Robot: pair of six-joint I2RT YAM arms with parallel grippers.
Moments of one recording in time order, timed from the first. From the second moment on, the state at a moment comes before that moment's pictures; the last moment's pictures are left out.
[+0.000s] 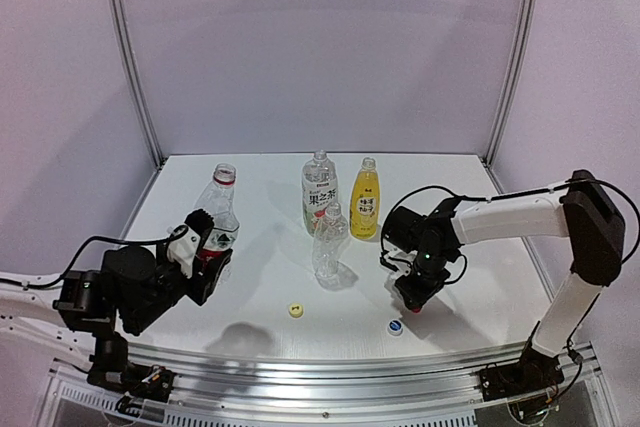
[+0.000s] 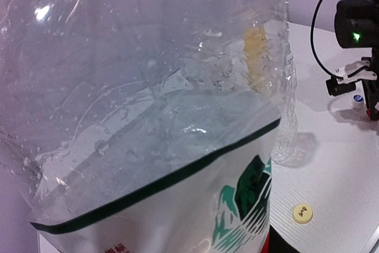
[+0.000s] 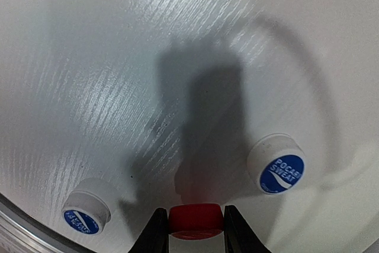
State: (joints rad) left arm -1.31 0.76 0.49 -0.04 -0.83 0.08; right arm 0.82 1.70 1.04 -0.84 0.03 0.25
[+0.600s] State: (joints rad) left arm -1.31 0.77 0.49 -0.03 -0.82 0.08; right arm 0.82 1.52 1.00 -0.85 -0.02 0.27
